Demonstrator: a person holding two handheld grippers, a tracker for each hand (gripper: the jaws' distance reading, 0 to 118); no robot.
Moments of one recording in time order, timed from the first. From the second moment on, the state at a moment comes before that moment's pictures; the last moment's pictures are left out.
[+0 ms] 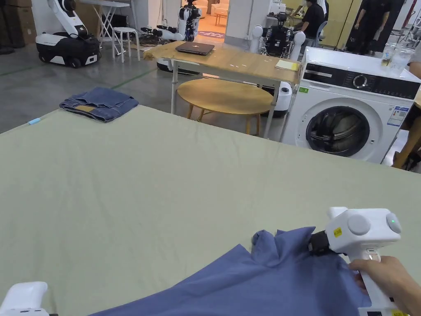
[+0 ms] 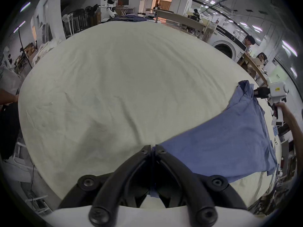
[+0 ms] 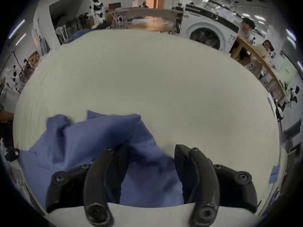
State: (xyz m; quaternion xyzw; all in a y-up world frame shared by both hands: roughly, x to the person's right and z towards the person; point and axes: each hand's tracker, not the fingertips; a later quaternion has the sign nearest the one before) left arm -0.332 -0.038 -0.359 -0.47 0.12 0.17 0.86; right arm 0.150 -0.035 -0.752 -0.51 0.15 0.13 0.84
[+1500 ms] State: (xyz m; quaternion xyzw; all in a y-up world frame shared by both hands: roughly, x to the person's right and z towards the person) left arm -0.276 0.362 -0.523 -0.16 0.04 0.00 0.99; right arm 0.303 0.362 -0.556 -0.05 -0.07 0.04 1.00
